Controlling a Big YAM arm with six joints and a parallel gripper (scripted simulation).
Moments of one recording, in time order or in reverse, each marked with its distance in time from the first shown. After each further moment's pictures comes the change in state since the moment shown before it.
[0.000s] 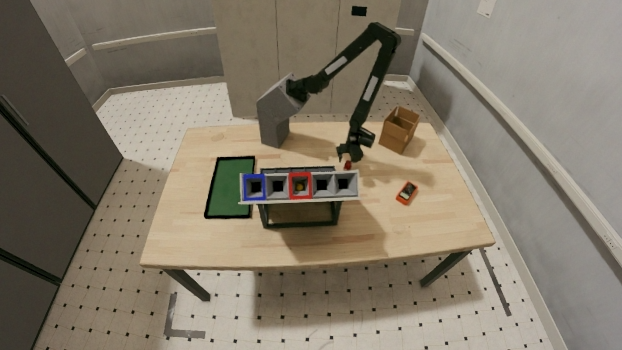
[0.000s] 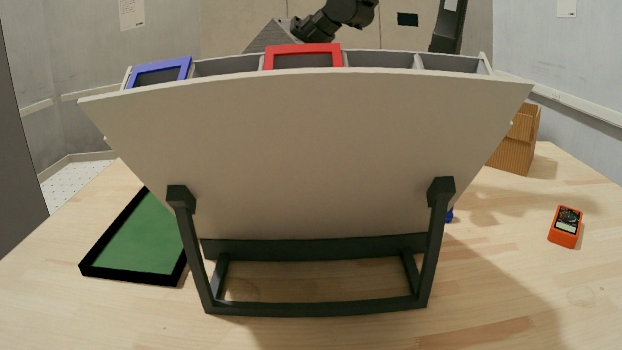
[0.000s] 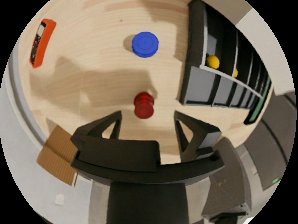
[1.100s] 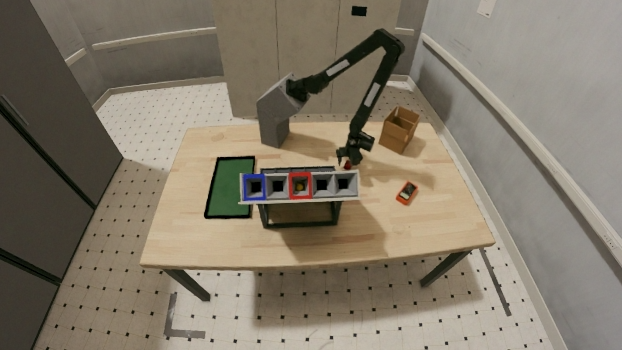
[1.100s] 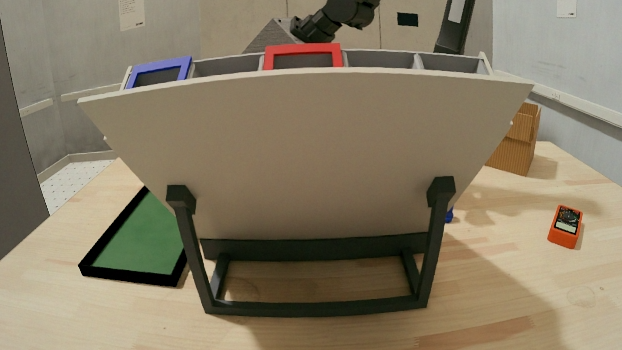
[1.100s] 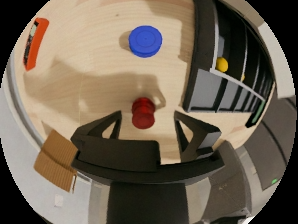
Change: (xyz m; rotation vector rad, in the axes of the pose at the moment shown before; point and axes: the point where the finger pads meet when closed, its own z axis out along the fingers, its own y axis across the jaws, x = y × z) arm 0.000 0.000 0.023 0.013 -0.001 -0.008
